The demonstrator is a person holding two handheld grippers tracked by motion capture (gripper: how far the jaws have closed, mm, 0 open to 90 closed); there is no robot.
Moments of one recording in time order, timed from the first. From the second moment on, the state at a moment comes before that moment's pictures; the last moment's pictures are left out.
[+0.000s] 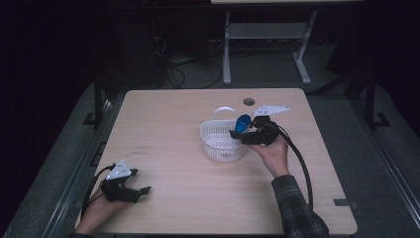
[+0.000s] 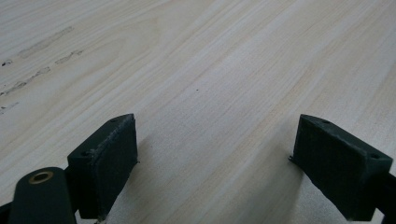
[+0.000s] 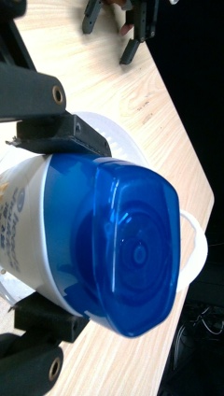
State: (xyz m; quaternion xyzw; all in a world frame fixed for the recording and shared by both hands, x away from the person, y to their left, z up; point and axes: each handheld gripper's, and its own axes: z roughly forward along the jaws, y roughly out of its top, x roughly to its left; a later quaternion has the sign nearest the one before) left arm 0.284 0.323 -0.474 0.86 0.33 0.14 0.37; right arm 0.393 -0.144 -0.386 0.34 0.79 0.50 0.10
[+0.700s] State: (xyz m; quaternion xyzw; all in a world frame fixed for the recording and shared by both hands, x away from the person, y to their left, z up) left arm 0.284 0.323 -0.474 0.86 0.33 0.14 0.37; right arm 0.393 -0.138 -0.391 0.34 0.80 0.48 0.10
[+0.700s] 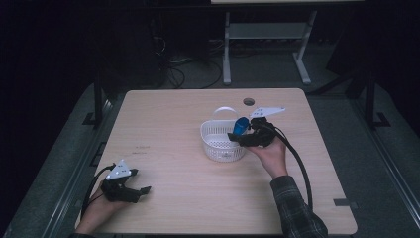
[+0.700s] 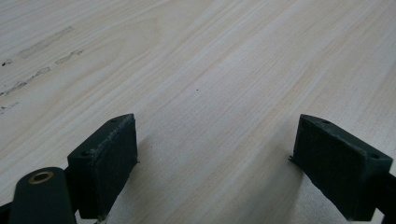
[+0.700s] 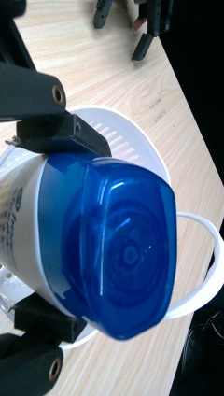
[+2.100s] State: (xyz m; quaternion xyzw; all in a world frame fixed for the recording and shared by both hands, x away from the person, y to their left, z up) left arm 0.284 0.323 -0.474 0.86 0.33 0.14 0.37; right arm 0.347 -0.182 -0.388 0.37 0.80 0.46 0.12
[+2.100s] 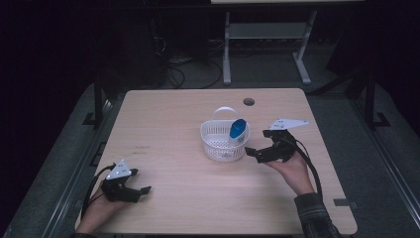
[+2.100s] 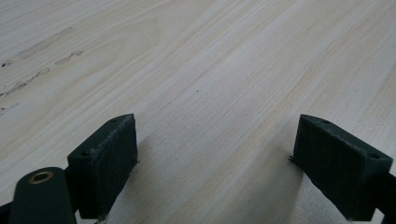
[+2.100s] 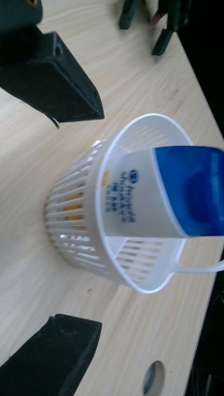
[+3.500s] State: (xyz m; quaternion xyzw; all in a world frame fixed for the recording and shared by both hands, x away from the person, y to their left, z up) left arm 0.284 0.322 -0.475 0.86 0.33 0.14 0.37; right arm 0.257 -0.270 -0.443 0.45 0.78 0.42 0.12
